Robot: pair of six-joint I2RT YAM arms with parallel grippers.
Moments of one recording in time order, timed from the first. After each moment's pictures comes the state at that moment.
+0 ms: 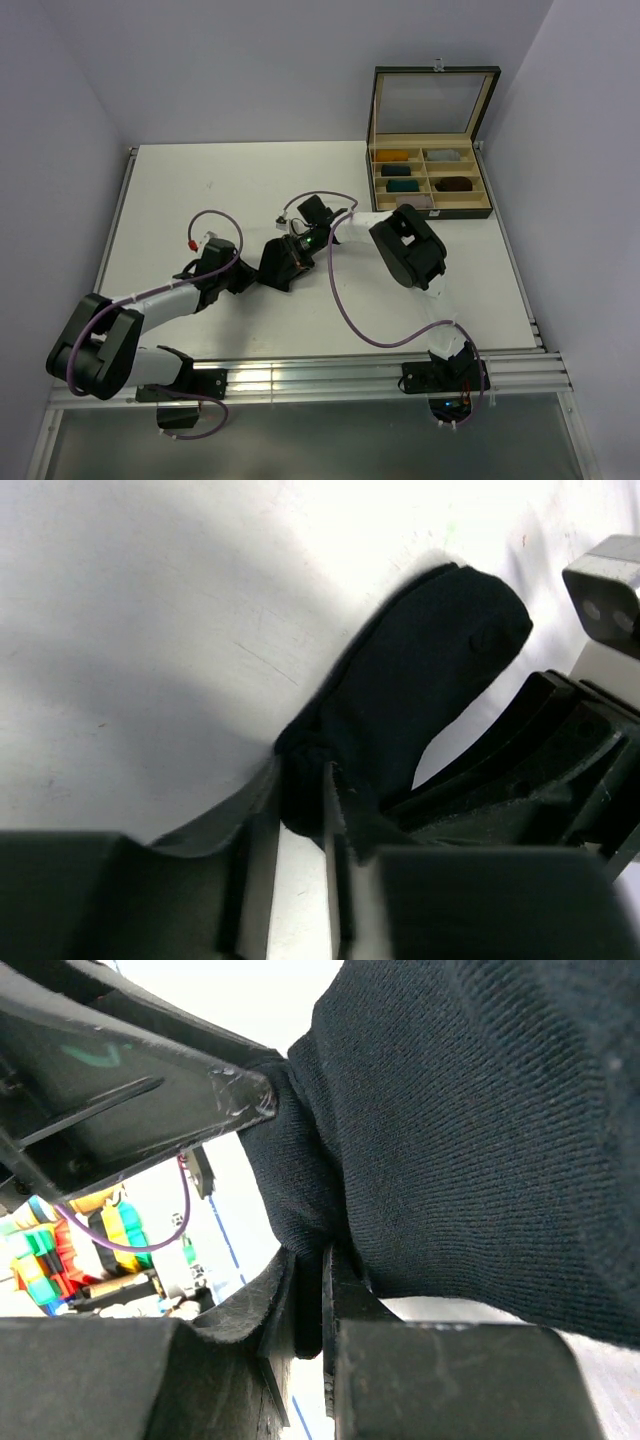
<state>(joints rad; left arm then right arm) -0.43 1.31 0.44 0.07 -0.02 -1.17 0.66 2.23 1.43 -0.29 -0.96 0.40</state>
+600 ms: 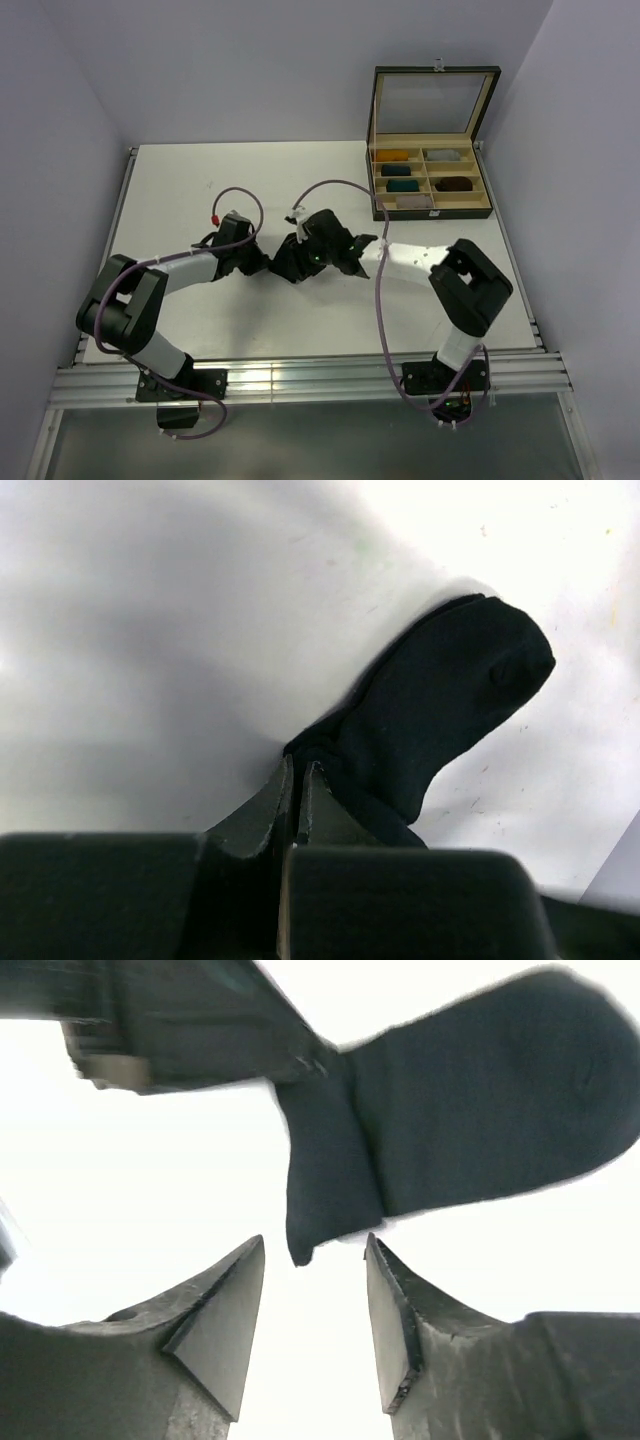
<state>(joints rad) -0.44 1.55 0.68 0.00 0.04 -1.02 0.78 1.75 1.02 -0.05 -0.31 0.28</state>
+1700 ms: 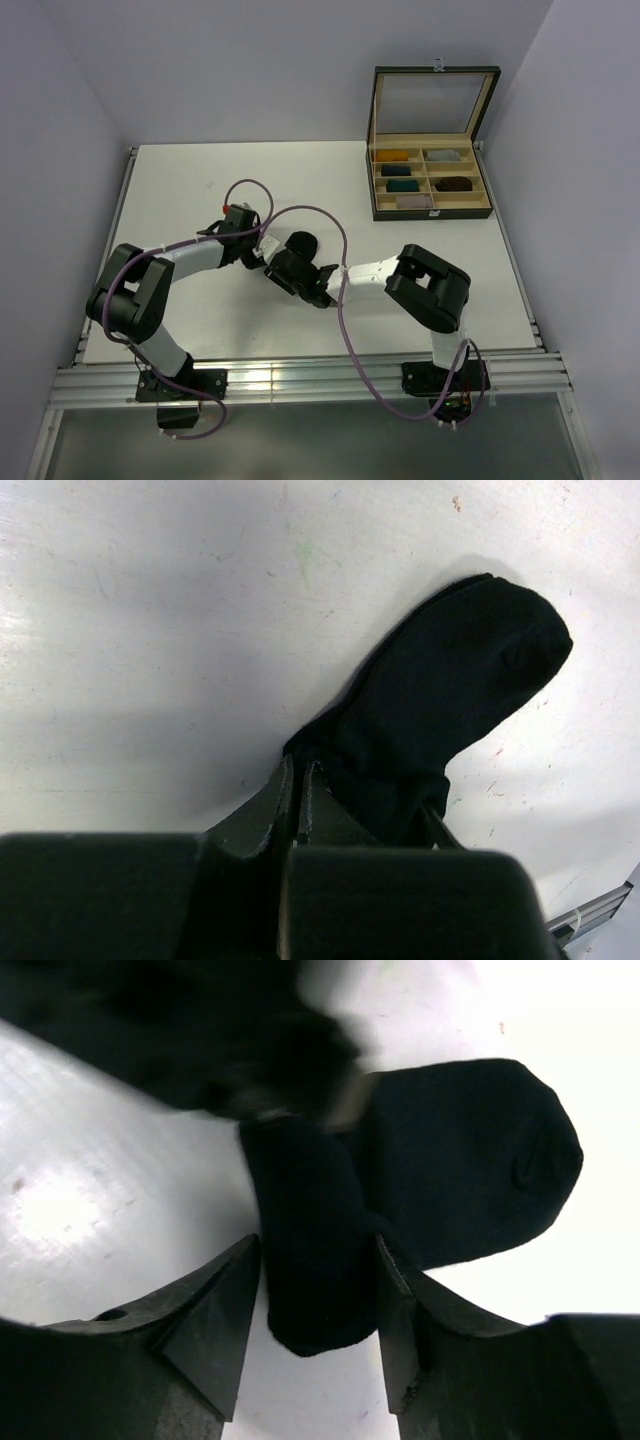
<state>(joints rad) -0.44 1.65 0.84 -0.13 0.11 -0.86 1.07 1.90 1.02 0.13 0.42 -0.07</state>
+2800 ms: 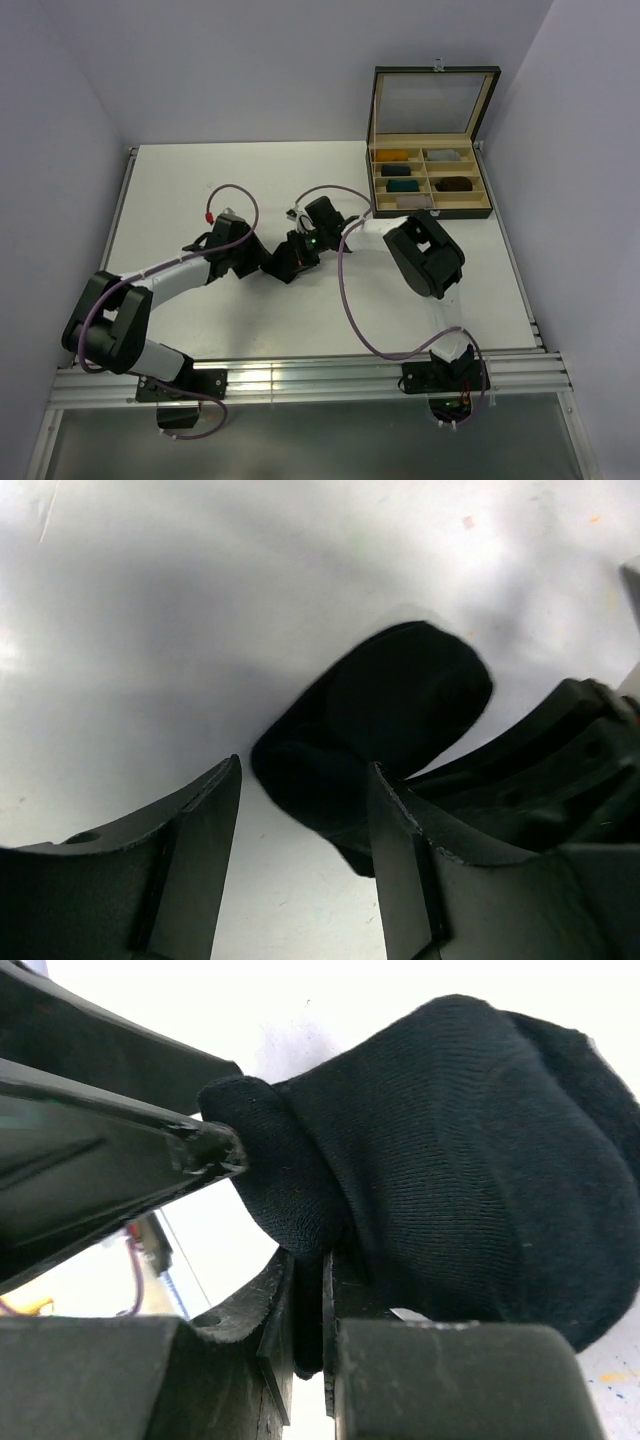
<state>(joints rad) -0.44 1.45 0.71 -0.12 0.01 -0.95 0.68 2.07 1.23 -0.06 -0.69 0.51</state>
